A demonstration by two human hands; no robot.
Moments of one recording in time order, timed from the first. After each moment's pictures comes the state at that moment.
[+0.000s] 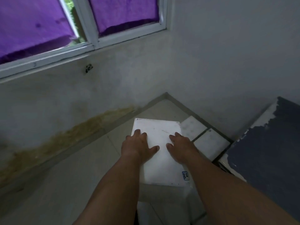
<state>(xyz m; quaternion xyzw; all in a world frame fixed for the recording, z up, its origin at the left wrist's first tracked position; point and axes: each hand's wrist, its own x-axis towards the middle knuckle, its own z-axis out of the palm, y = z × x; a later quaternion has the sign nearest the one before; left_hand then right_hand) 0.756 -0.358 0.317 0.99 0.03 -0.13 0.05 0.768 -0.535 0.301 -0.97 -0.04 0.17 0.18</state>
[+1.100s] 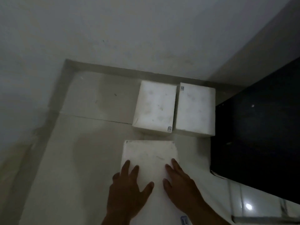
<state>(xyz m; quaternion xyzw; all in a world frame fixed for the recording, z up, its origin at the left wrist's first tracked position) 1.137 -0.415 -0.108 0.89 -0.23 -0.38 0.03 1.026 -0.563 -0.112 -0.82 0.36 0.31 0.33</state>
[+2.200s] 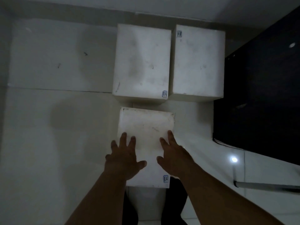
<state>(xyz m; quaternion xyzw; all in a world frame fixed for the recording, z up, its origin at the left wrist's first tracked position) 1.151 -0.440 -0.252 0.80 -0.30 -0.51 -0.09 1.028 -0.570 -0.238 -0.77 0.35 0.43 0.32</state>
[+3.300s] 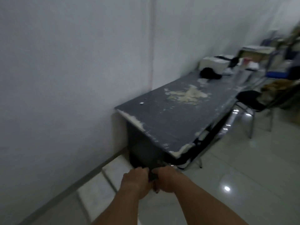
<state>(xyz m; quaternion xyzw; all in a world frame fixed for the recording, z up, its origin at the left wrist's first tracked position) 1.029 -0.472 0.346 0.64 -0.72 -0.25 -0.07 0.892 -0.482 0.354 -0.72 0.62 0.12 0.29</state>
